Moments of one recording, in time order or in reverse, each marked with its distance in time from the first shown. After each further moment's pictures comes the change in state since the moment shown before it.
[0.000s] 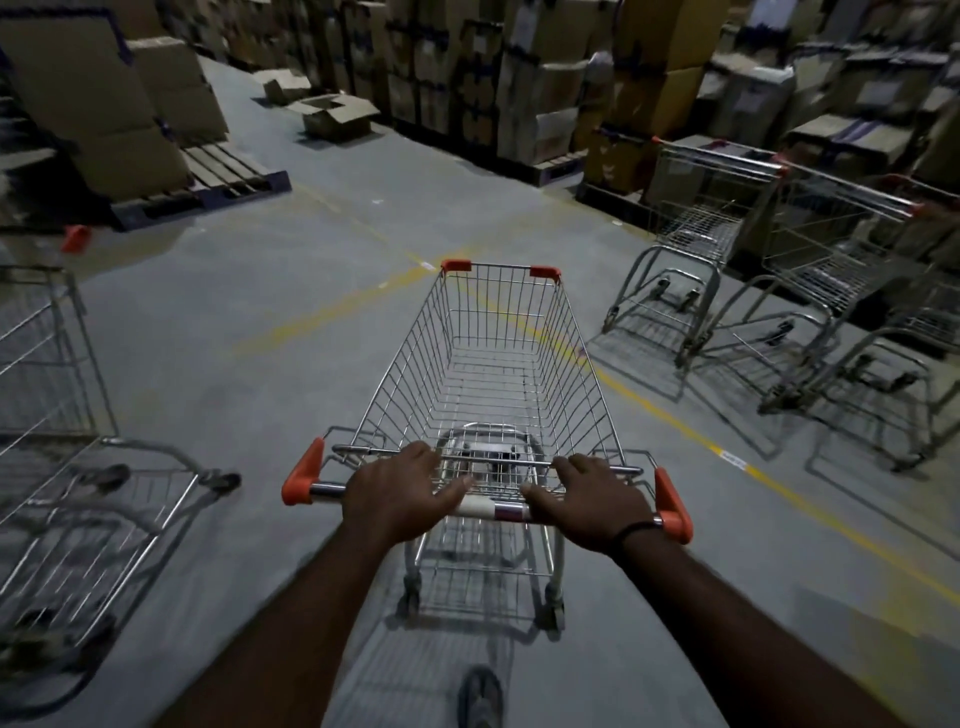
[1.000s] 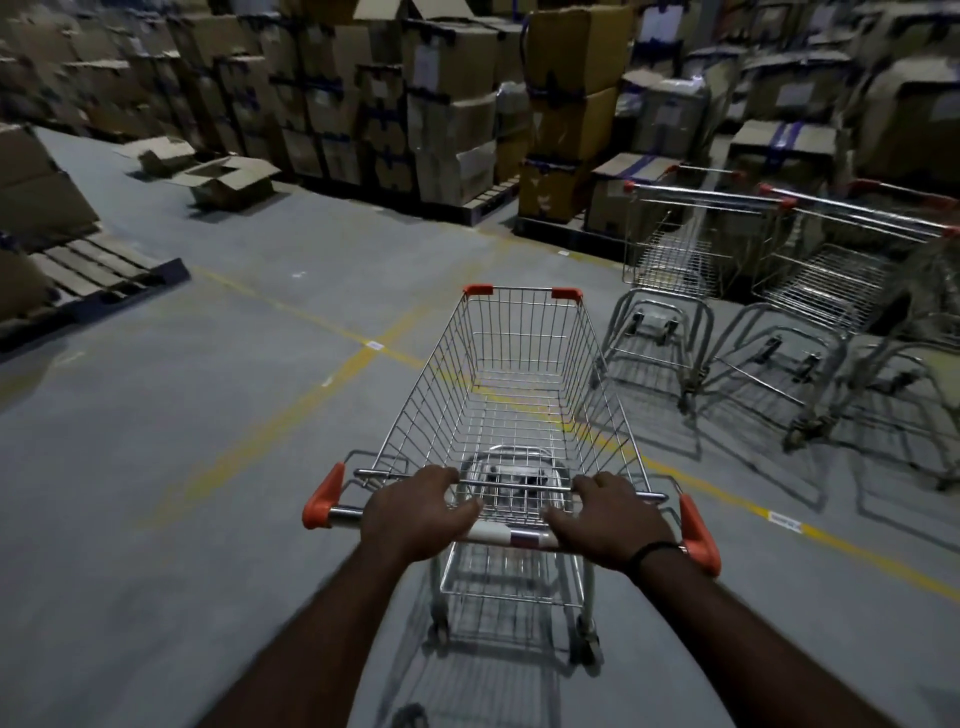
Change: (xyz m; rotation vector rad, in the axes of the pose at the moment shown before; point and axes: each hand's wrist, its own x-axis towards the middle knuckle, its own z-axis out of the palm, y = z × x) left_hand 0.476 -0.117 -0.024 -0.120 -0.201 0.137; right_hand 0.419 -0.047 -0.105 0.125 0.107 0.261
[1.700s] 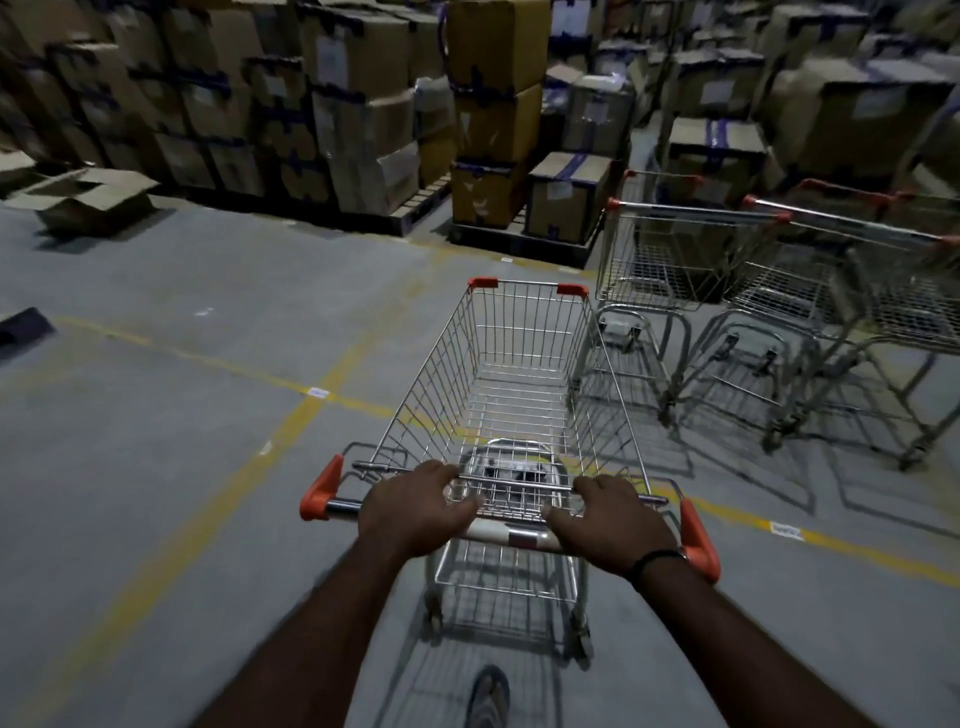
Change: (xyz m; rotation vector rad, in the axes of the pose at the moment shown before) left_hand 0.299 -0.108 -0.079 0.091 -0.097 0.259; right_hand 0.246 -0.106 -0.030 0.109 0.103 0.207
